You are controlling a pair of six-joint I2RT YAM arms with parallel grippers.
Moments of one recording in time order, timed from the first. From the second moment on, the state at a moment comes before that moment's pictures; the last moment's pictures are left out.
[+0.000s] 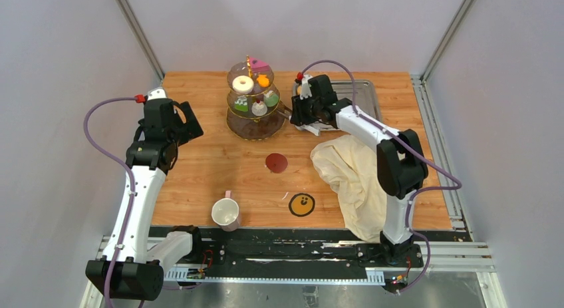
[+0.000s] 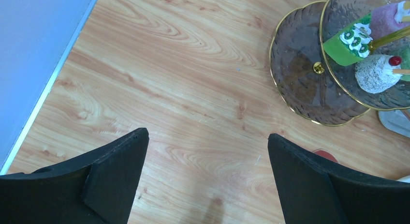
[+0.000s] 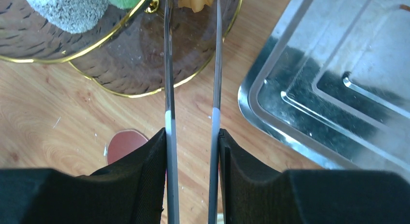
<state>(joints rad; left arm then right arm) -0.03 1.00 1.12 -0.71 -0.26 -0.36 0.50 1.93 1.53 -0.31 -0.22 0.12</state>
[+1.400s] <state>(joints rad) -0.03 1.01 1.12 -0.72 -0.28 -0.35 0.53 1.86 1.43 -0.17 -0.21 0.09</state>
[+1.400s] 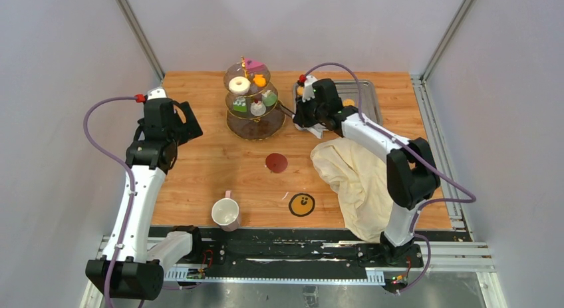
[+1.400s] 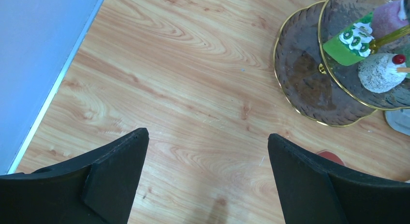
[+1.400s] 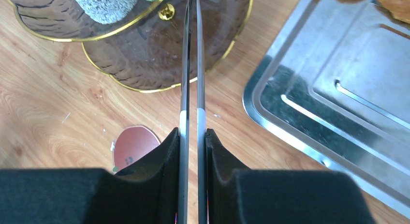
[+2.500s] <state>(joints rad) -0.03 1.03 1.12 -0.71 -0.27 -0.35 0.25 2.13 1.76 -0.32 -0.07 0.12</state>
